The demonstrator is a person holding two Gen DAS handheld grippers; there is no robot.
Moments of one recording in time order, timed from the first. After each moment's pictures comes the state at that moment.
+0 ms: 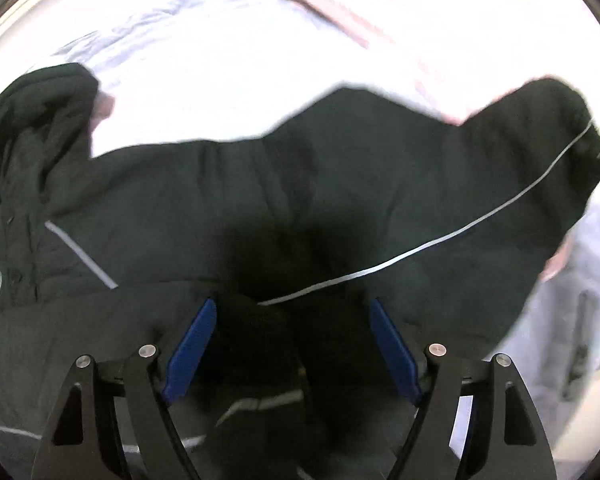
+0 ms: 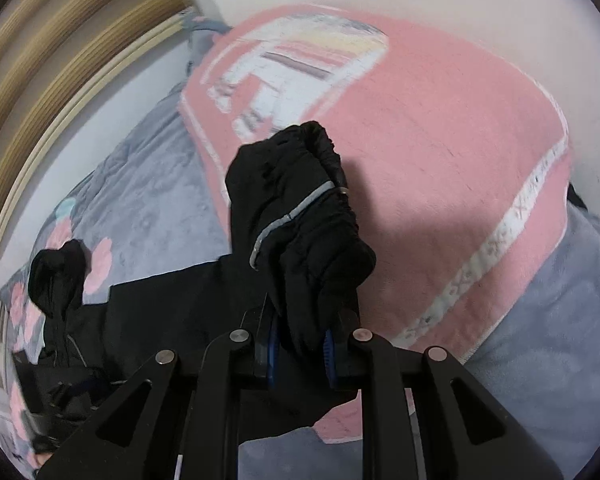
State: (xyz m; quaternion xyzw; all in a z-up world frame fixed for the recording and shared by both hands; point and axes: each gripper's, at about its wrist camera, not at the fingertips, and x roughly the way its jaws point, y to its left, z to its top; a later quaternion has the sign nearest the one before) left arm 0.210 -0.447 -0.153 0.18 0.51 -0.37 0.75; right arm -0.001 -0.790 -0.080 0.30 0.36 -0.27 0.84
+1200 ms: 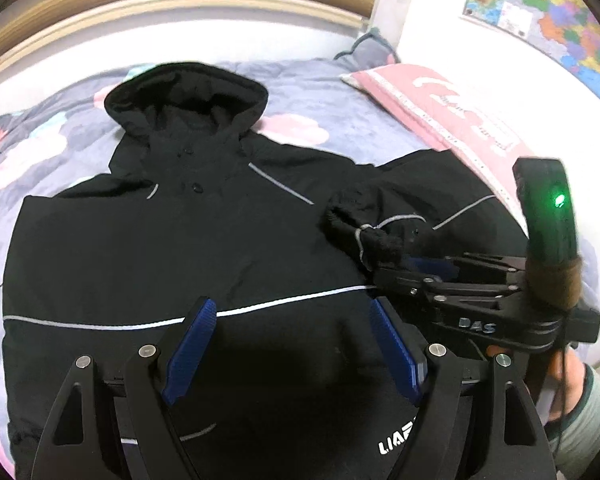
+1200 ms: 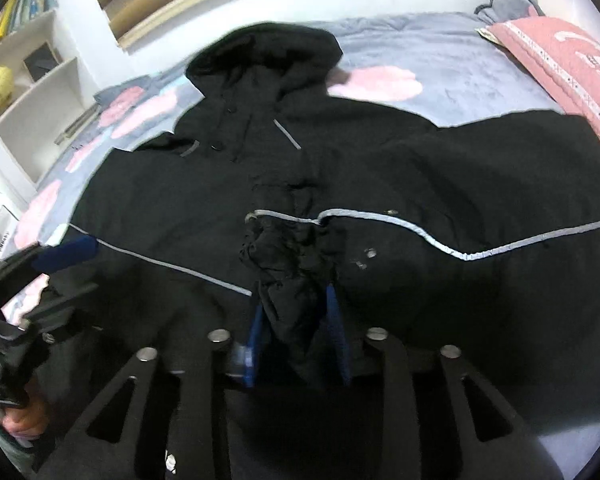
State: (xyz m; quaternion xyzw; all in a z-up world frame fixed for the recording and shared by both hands) left arm 0.201 -0.213 -0.134 0.08 0.40 -0.38 0.83; right arm 0.139 -0.423 -0.159 0.15 0.42 -0.01 0.90
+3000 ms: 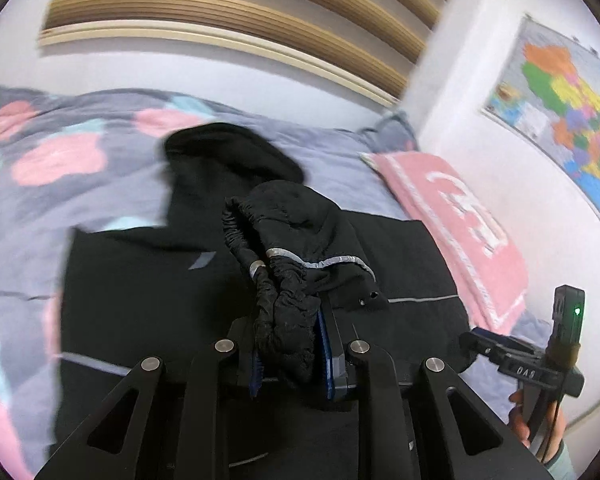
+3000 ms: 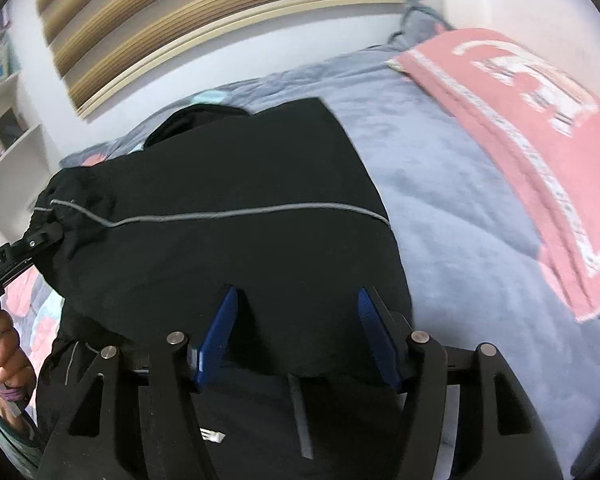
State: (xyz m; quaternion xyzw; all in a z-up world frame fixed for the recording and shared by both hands) left arm 0.253 -0.130 -0.076 -0.06 0.37 -0.35 0.86; right arm 0.088 -0.457 -0.101 0.17 0.38 -0.11 0.90
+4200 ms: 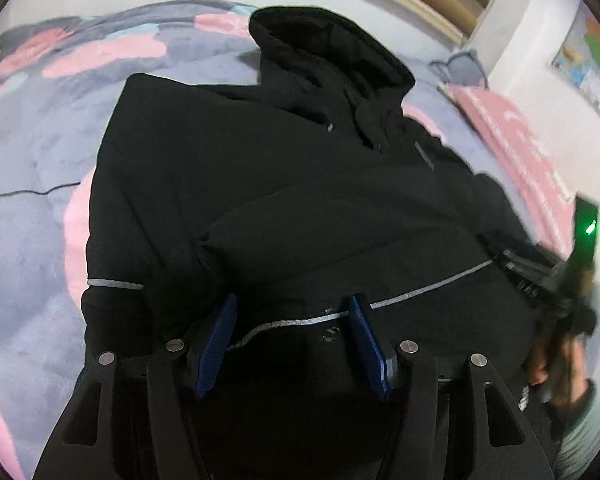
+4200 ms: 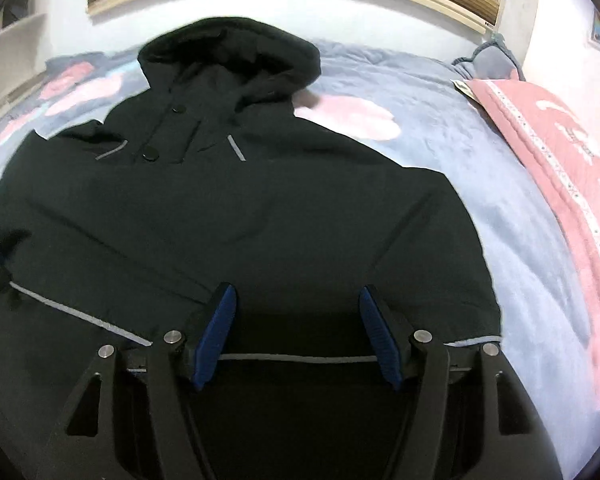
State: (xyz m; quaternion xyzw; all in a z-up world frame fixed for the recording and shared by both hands) left arm 0.301 -0.103 -0.195 -0.01 0.47 -0.30 0.83; right arm 0.218 -0.410 -0.194 0.03 0.41 -0.13 0.90
